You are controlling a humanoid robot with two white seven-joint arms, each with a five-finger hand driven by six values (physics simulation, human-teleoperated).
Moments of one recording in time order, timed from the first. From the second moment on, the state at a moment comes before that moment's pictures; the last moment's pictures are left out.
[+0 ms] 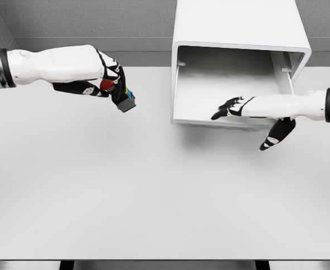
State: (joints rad) left arm -0.95 0.85 -0.79 -1.57 -0.03 -0.61 -0.56; right arm -1.05 -1.06 1.17 -1.65 -0.22 -0.34 0.61
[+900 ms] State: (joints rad) left arm -1.02 0.65 -0.80 -1.56 -0.10 -0.61 -0.57; right arm -1.02 -1.16 1.17 -1.68 -0.25 -0.61 0.61
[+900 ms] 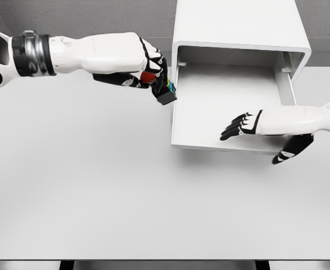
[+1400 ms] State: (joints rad) left arm -1.03 0.37 -0.81 -1.39 -0.29 -0.61 -0.57; right arm -1.03 -1.21 1.17 -1.70 -0.25 -0.61 0.55
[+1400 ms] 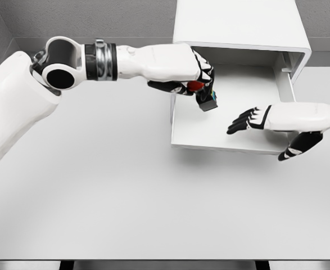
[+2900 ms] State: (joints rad) left arm -0.92 0.91 -0.78 -1.70 0.07 -0.61 -0.56; right arm -1.00 -1.14 1.16 -1.70 -0.08 -0.61 0.54
